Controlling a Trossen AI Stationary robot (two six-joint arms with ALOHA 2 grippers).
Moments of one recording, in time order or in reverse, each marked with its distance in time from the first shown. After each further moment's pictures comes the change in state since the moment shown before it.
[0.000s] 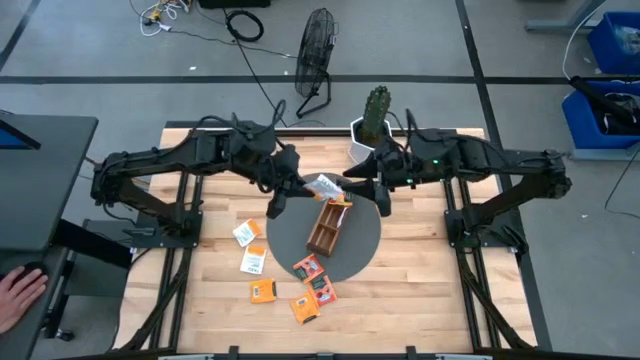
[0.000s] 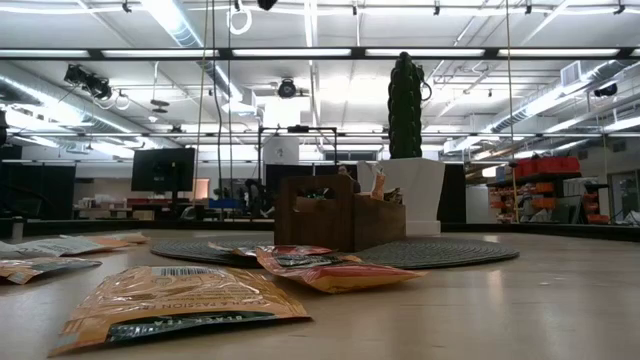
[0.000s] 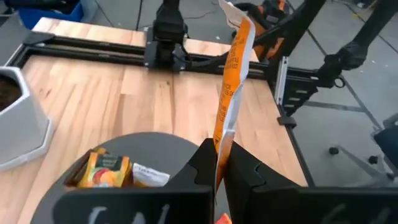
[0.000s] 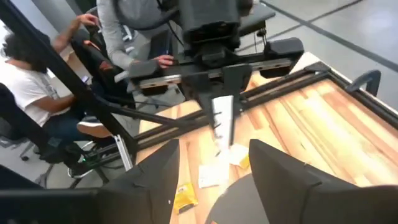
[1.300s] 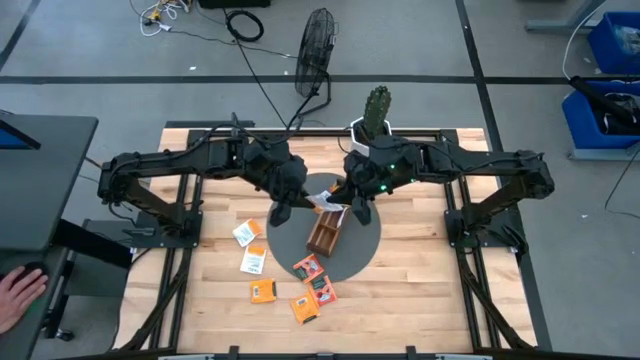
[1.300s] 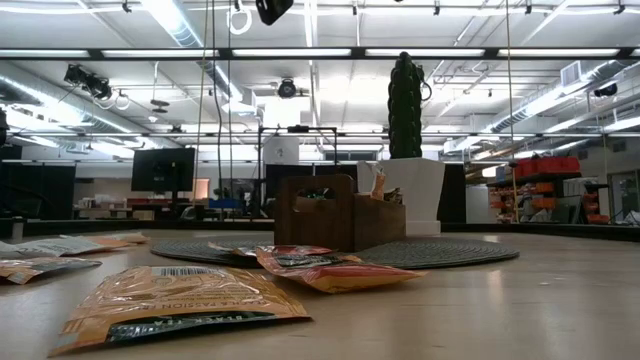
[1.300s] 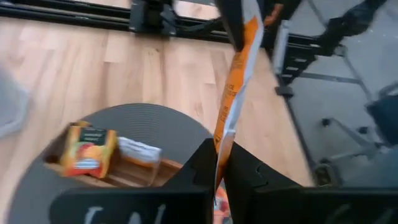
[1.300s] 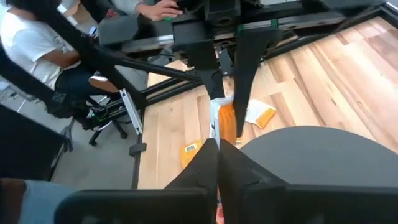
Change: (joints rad) left arm -0.012 0.056 0.001 -0.075 0.016 0.023; right arm -0.054 0.137 0.000 -0.031 -0.200 0.002
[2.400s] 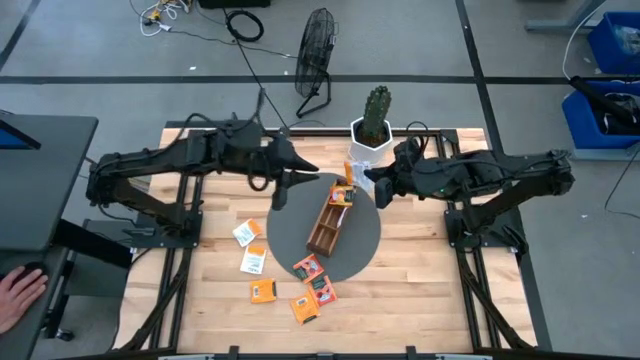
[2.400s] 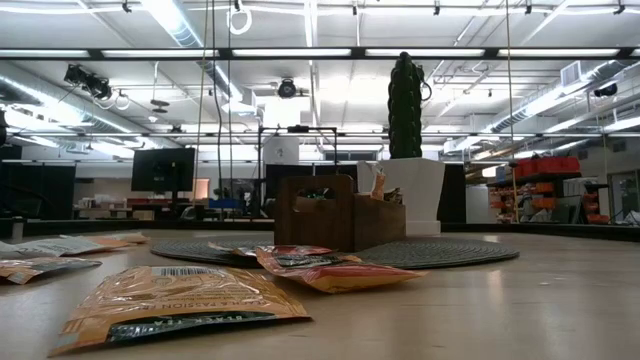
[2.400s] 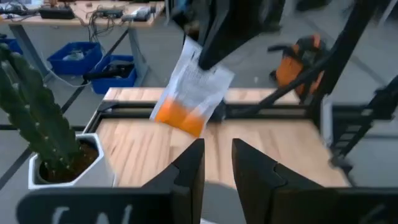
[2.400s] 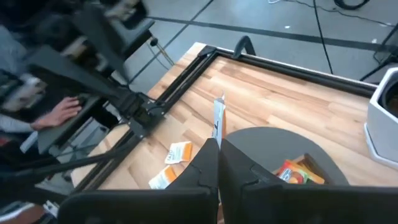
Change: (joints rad) left arm -0.004 -0.109 -0.001 0.231 -0.220 0.075; right arm 0.222 -0.171 0.000 -0.259 0.752 0.498
